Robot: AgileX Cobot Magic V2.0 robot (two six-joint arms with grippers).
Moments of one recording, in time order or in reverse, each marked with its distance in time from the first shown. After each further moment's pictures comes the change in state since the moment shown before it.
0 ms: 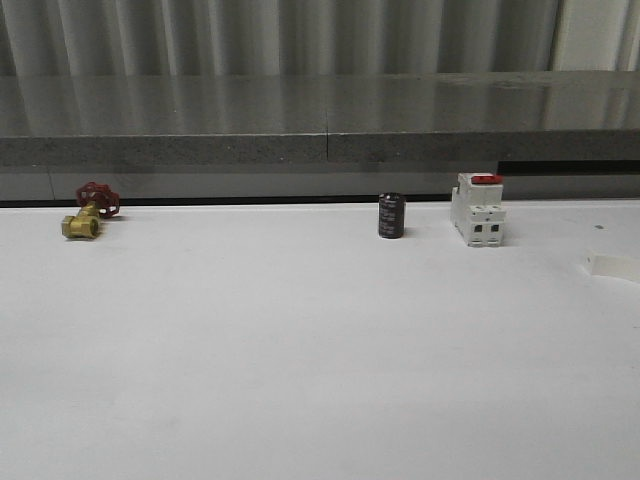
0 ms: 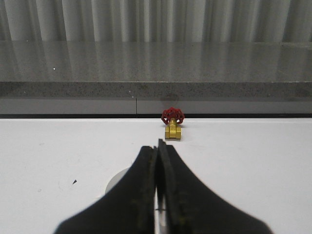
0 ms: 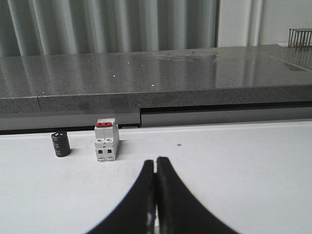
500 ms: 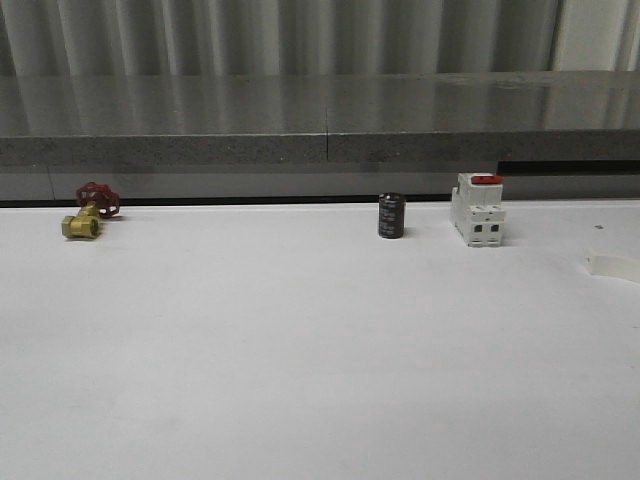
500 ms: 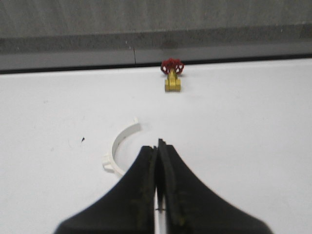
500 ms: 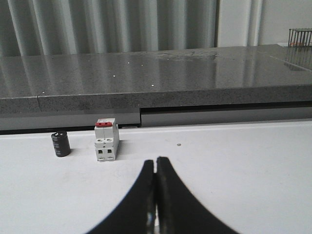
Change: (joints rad) left arm 0.000 0.283 -0.355 0.052 0.396 0.000; right arm 0.000 0.000 0.000 0.000 0.000 0.000
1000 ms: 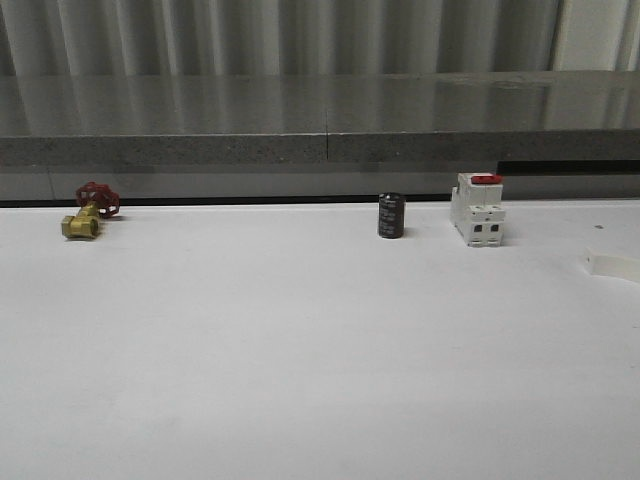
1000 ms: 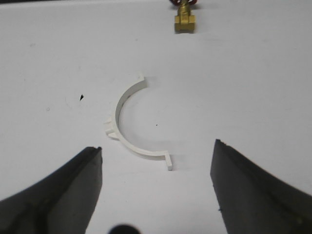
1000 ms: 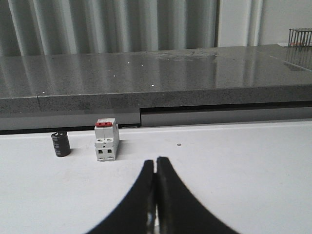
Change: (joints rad) left arm 0.036 0.540 -0.252 0.035 0.068 -0.026; right arm 0.000 0.000 0.000 0.000 0.000 0.000
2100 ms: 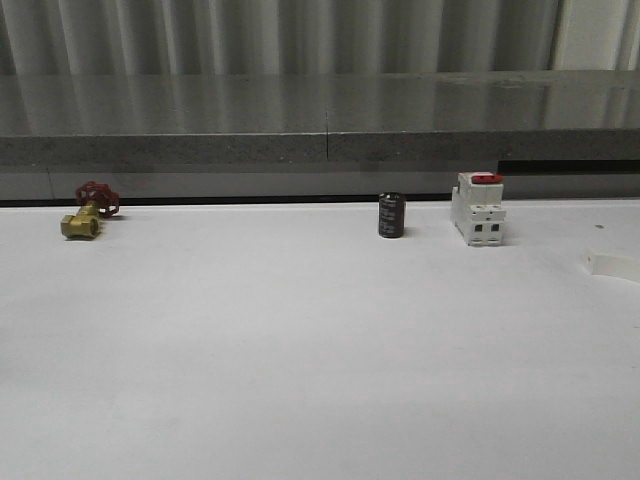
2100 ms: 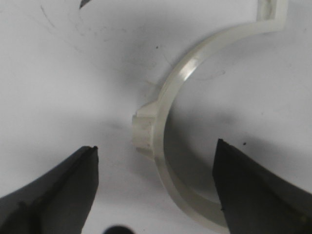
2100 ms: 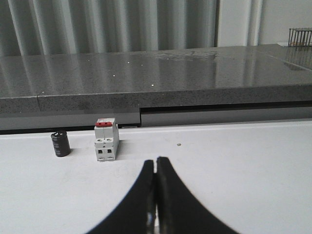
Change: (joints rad) left arm 0.186 1.004 -0.503 -0.077 0.200 -0.077; right arm 0.000 0.000 0.000 0.000 0.000 0.000
